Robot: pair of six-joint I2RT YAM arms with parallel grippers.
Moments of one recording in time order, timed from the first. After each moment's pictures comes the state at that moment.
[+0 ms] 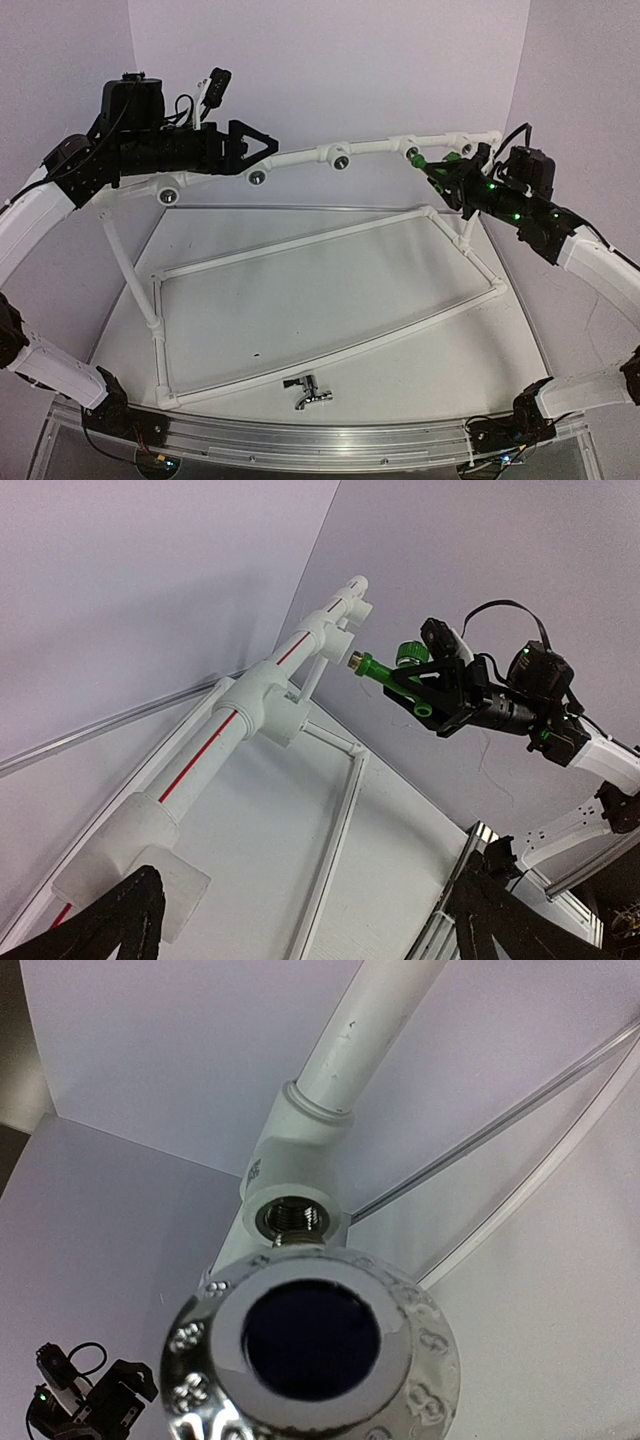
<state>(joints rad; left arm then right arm) -0.76 1.32 1.66 -0.56 0.27 -0.31 0.42 1.20 1.12 -0.03 -0.26 1.10</state>
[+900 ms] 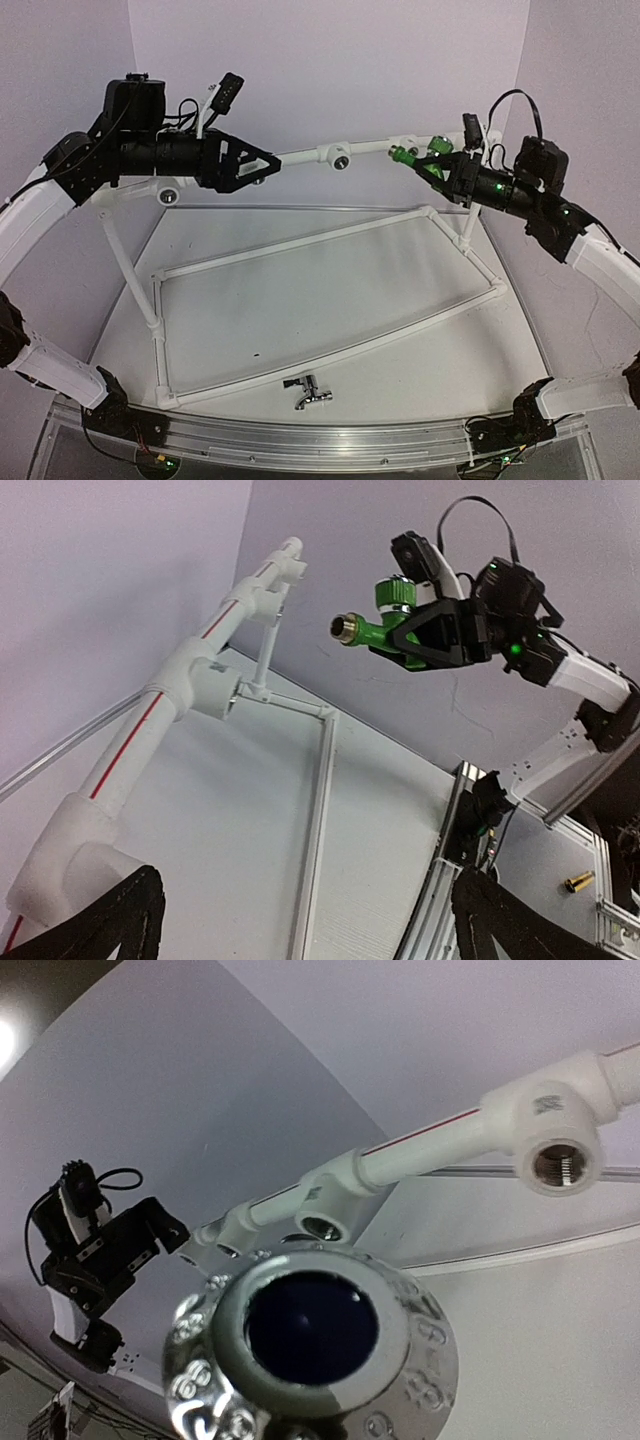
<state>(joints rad) -0.76 1.33 1.68 -0.62 0.43 -0.14 0.44 1.17 1.16 -0.01 -0.61 0.70</state>
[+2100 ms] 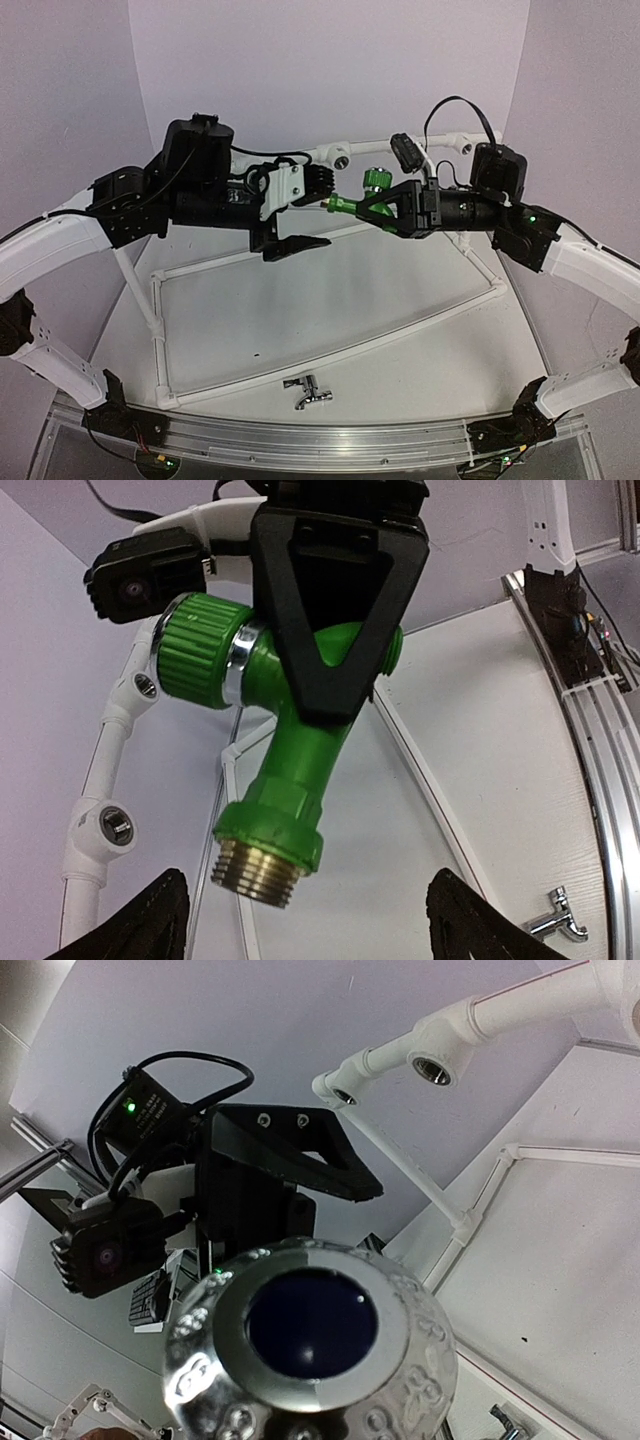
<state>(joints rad) -1.08 1.39 1.53 -0.46 0.16 0.69 0.73 1.26 1.19 0.02 -0.81 0.77</state>
